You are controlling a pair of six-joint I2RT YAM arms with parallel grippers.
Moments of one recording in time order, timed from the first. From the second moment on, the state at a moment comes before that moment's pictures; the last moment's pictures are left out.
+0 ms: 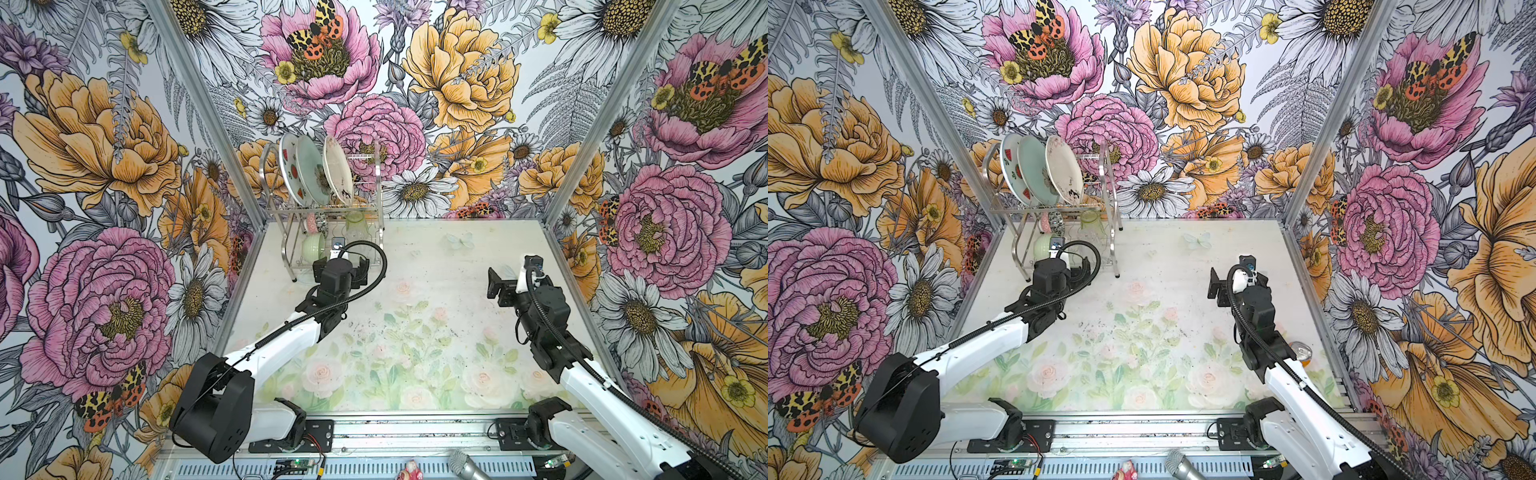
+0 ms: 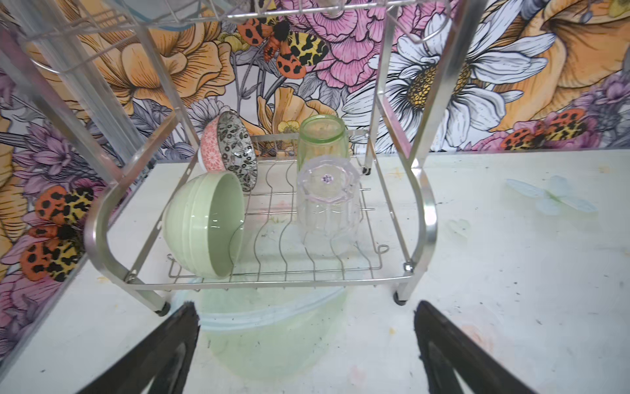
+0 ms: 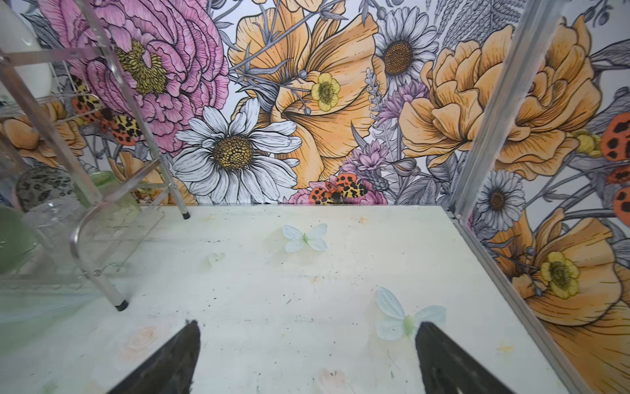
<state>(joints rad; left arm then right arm) -0.49 1.32 0.78 0.17 -0.46 -0.16 0.27 0.82 0.52 0.10 0.15 0.11</state>
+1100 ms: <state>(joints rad) -0.52 1.95 1.26 0.15 -0.25 -0.29 0.27 0.71 0.49 -0.05 -0.29 0.42</state>
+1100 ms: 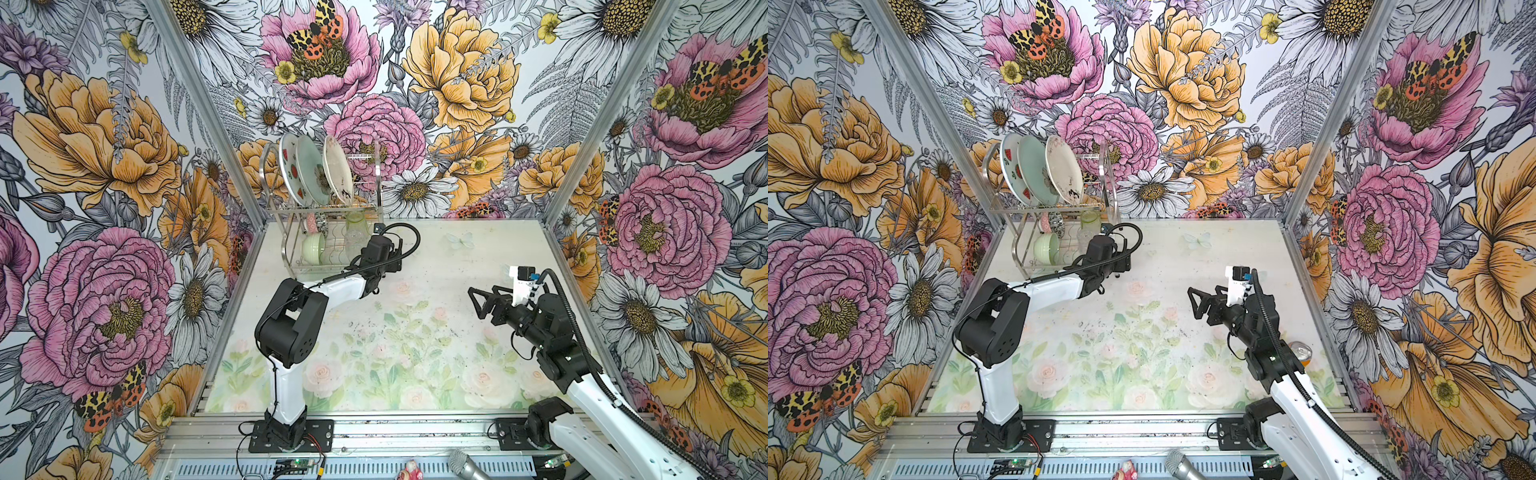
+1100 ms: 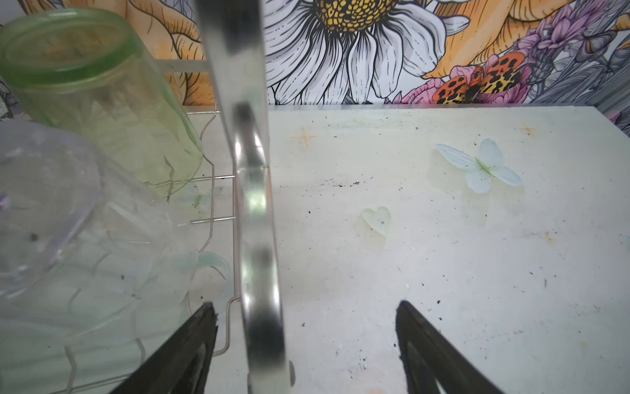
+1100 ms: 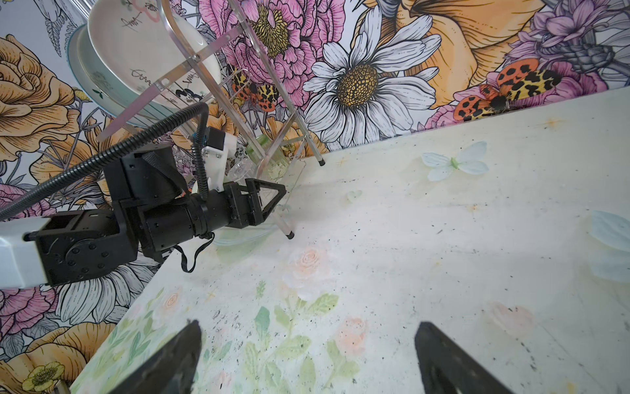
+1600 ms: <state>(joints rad) -0.53 2.01 1.30 0.15 -0.29 -0.29 0.27 0.68 0.46 -0.06 -0.28 0.44</state>
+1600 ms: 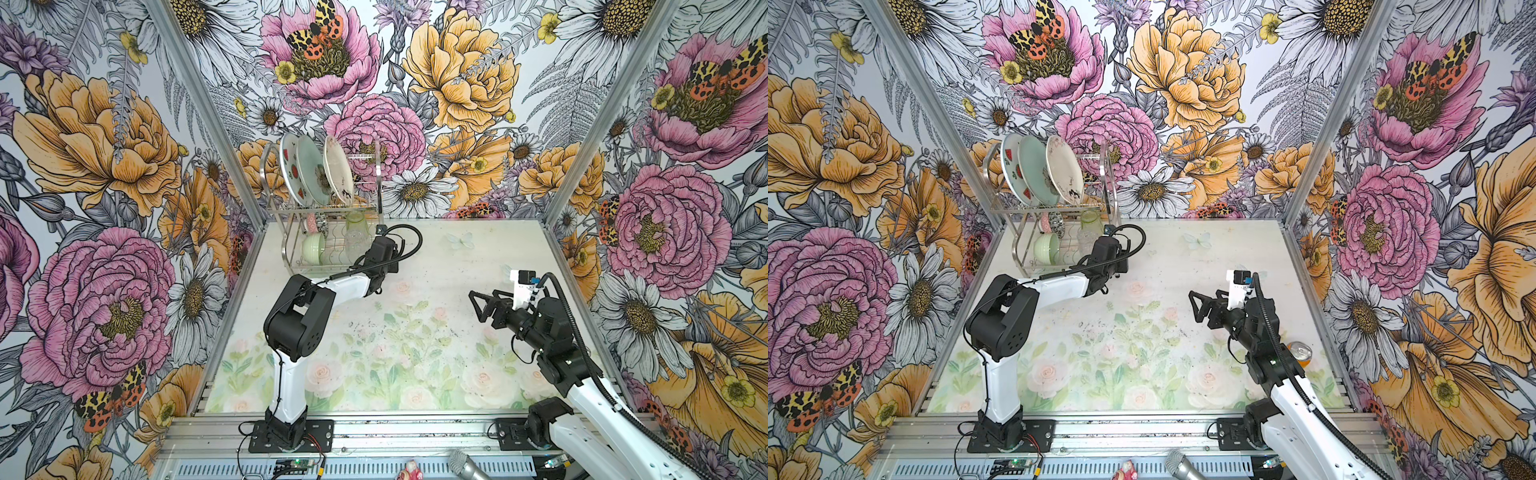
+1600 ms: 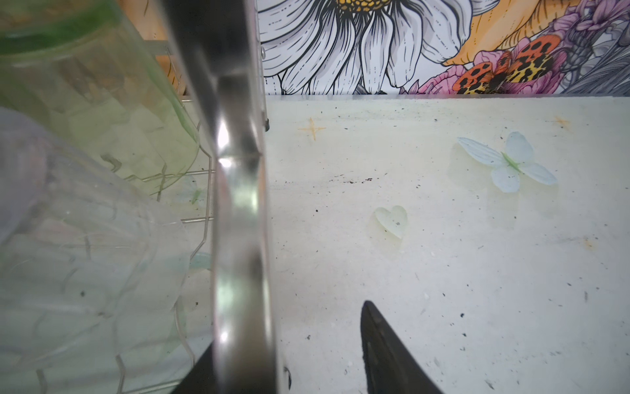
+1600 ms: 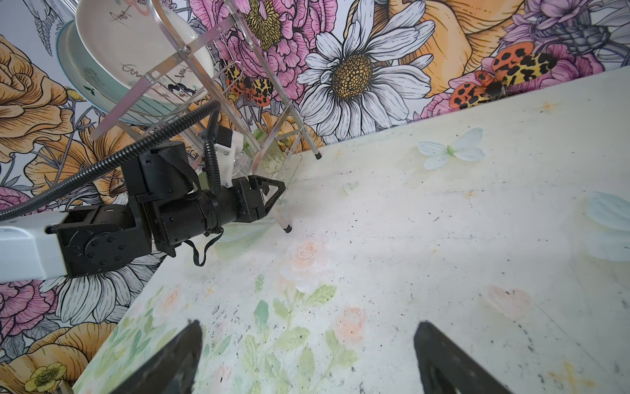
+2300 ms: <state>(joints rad) -0.66 2.02 1.31 0.16 -0.37 -0.29 0.24 0.65 0.45 -0.11 -0.26 0.49</state>
